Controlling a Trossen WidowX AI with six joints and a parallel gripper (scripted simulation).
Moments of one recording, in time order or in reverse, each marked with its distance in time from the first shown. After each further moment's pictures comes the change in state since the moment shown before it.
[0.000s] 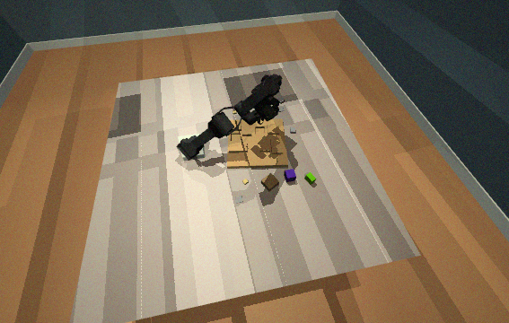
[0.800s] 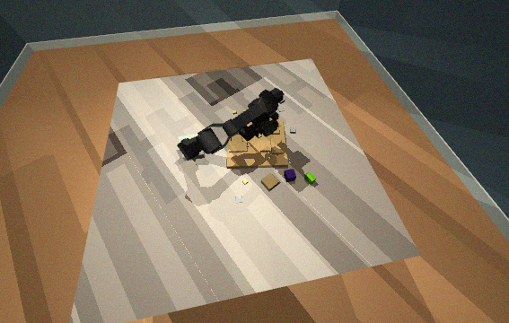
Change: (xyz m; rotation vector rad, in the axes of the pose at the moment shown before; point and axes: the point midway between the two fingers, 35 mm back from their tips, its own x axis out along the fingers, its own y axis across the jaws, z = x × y) arm -0.013 -0.070 0.063 -0.002 0.009 0.006
